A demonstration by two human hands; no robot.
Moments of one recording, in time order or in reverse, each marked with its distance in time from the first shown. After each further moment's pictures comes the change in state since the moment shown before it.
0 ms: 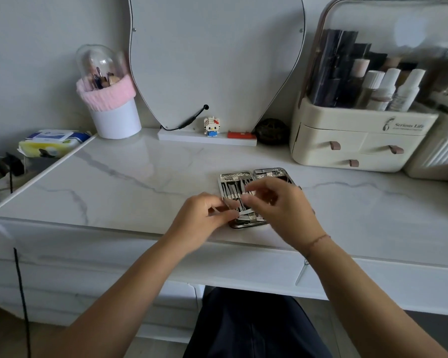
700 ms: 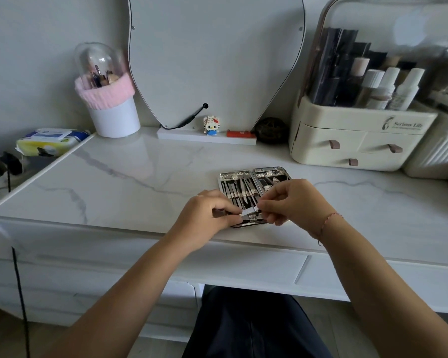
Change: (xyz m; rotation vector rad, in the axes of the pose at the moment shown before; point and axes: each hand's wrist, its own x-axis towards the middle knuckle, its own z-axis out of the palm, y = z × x) left_hand 0.004 -0.001 0.005 0.056 -0.038 0.086; right_hand 0.012 0.008 -0.024 0.239 -0.261 0.332
